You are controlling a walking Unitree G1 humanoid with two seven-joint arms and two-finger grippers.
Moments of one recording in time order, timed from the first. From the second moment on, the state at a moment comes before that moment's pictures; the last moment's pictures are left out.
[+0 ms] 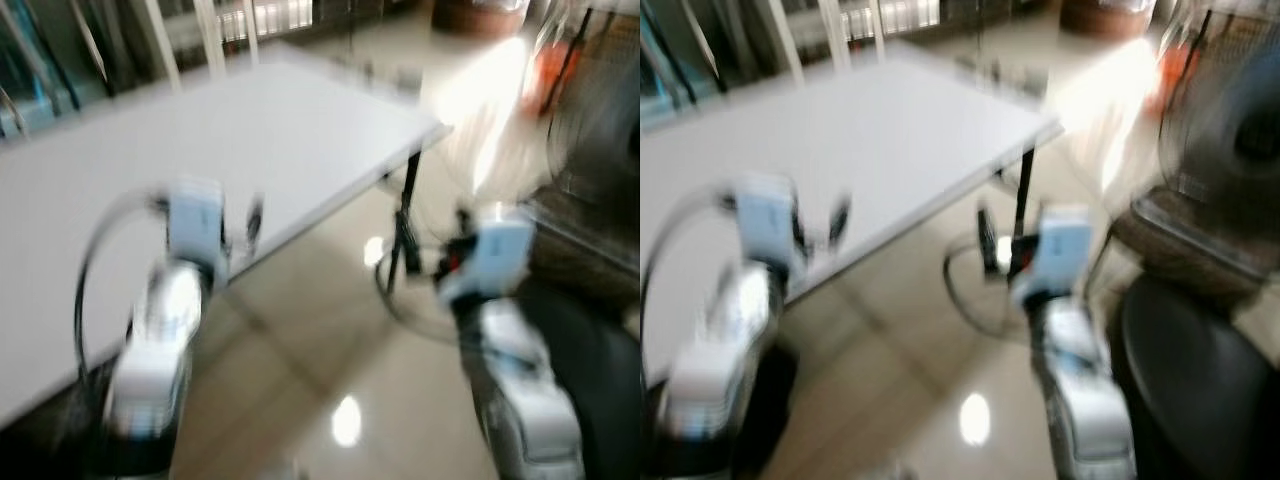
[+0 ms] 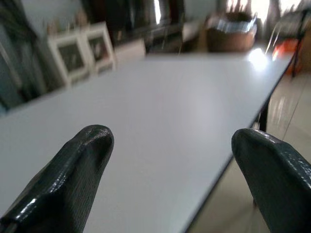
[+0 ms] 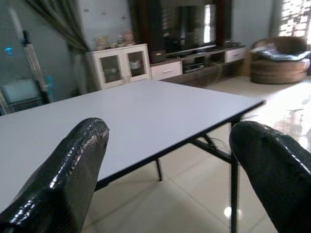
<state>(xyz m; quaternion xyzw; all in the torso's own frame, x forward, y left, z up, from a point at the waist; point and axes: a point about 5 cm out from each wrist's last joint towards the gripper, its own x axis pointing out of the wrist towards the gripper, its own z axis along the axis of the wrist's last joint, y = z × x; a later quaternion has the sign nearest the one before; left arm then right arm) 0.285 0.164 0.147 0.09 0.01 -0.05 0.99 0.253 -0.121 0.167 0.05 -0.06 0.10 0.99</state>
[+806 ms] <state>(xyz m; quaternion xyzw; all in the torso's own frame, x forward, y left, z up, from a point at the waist) 0.270 0.172 0.176 0.12 -0.05 -0.02 0.99 0.259 -0.123 0.148 0.01 0.00 0.11 0.99</state>
